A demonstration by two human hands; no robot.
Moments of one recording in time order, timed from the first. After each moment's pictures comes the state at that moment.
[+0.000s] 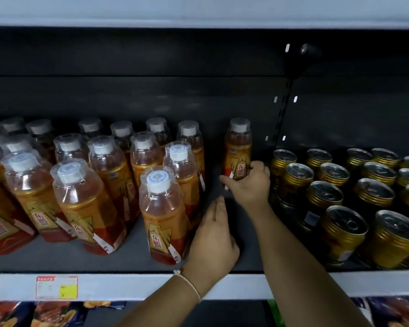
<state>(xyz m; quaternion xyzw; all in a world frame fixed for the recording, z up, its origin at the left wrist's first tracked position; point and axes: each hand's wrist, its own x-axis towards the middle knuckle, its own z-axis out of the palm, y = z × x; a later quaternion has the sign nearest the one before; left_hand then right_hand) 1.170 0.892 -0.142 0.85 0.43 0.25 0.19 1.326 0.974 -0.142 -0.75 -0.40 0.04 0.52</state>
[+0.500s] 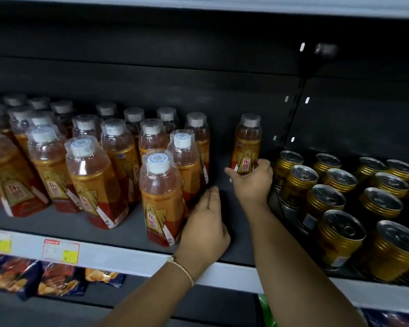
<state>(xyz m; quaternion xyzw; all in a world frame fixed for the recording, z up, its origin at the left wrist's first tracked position) 1.173 0.889 -0.143 0.81 0.49 0.27 0.15 1.325 0.978 -0.143 -0.74 -0.38 0.05 0.55</state>
